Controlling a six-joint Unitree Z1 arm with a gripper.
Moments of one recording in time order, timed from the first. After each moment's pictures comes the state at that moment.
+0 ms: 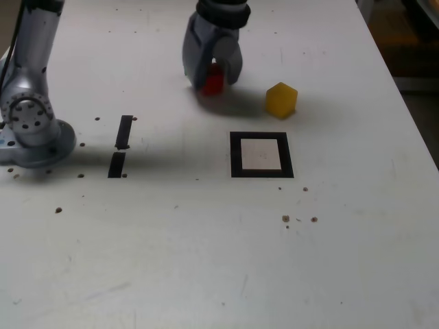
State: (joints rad) arm 0.42 2.03 -1.44 1.23 0.13 0.05
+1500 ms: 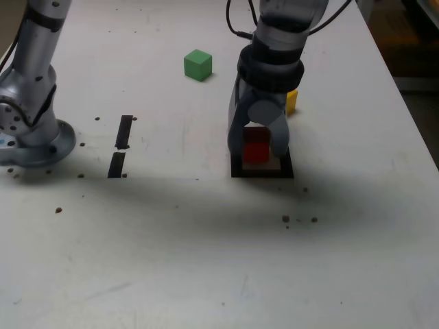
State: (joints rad) arm -0.07 2.09 -1.51 1.18 0.00 -0.01
